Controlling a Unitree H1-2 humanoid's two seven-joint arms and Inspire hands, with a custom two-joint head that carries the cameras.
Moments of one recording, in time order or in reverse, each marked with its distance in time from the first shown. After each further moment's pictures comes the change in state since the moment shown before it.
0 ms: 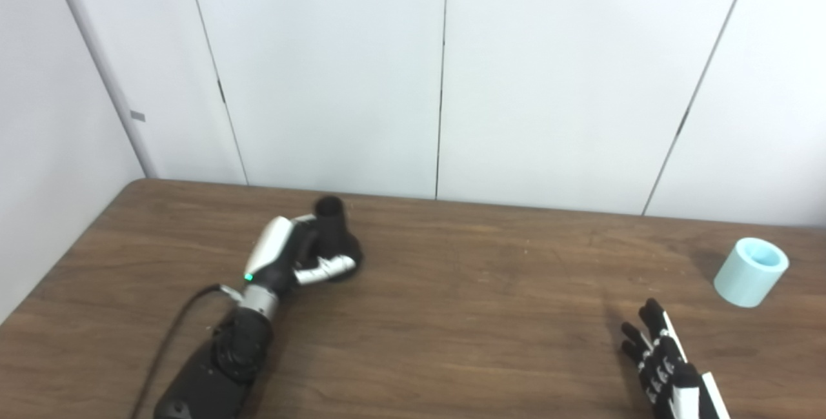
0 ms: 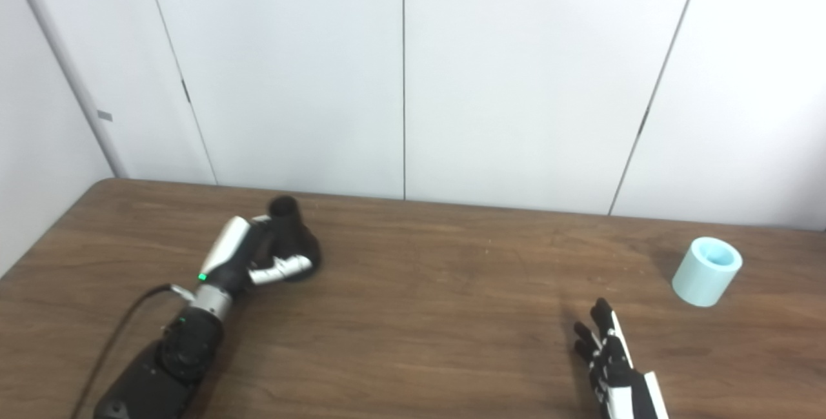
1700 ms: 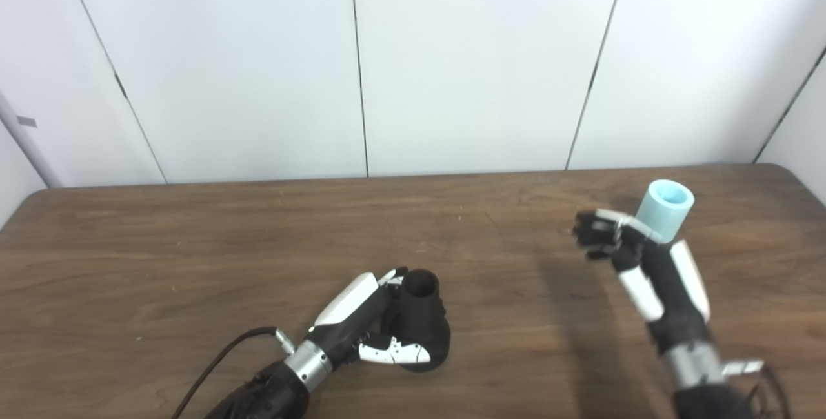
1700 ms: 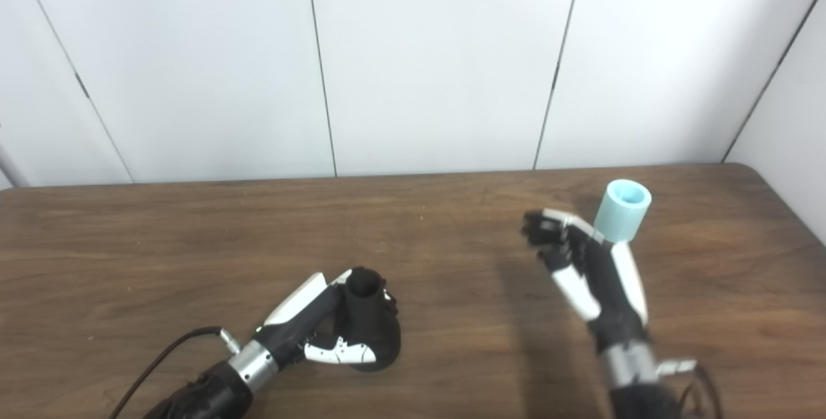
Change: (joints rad) left arm 0.152 -0.063 -0.296 -0.374 -0.034 -0.007 -0.260; right arm -0.229 -0.250 -0.041 -0.169 -0.329 0.175 -0.067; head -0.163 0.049
